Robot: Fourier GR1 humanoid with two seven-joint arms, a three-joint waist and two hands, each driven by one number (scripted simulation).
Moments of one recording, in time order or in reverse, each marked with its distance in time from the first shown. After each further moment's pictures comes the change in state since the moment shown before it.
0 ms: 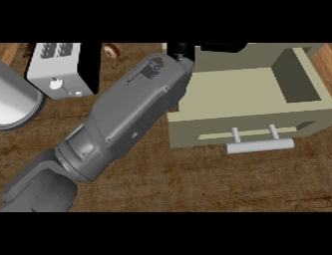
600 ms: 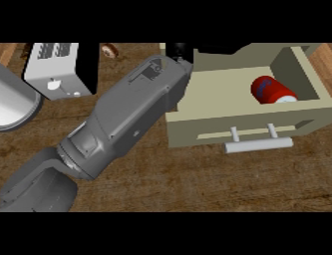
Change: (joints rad) left arm -0.023 0.000 -0.089 0.078 0.095 0.066 -0.038; right arm -0.027 -0.008 0.004 0.002 0.009 -0.011 0.010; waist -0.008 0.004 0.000
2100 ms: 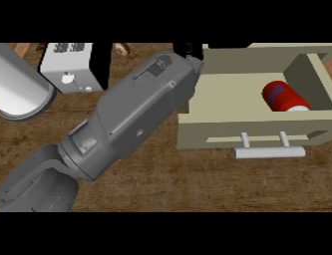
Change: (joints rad) left arm -0.035 0.000 -0.034 -0.040 0.165 0.039 -0.156; right arm -0.283 -0.070 0.284 -0.077 0.752 0.044 -0.228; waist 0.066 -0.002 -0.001
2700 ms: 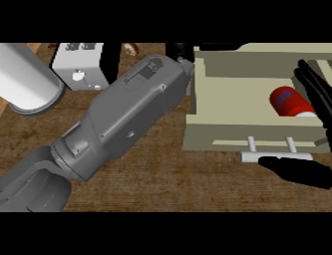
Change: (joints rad) left arm 0.053 0.029 0.006 -0.054 -0.043 0.005 0.054; right arm -0.216 -0.007 0.295 0.324 0.523 -0.203 -0.110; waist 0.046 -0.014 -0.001
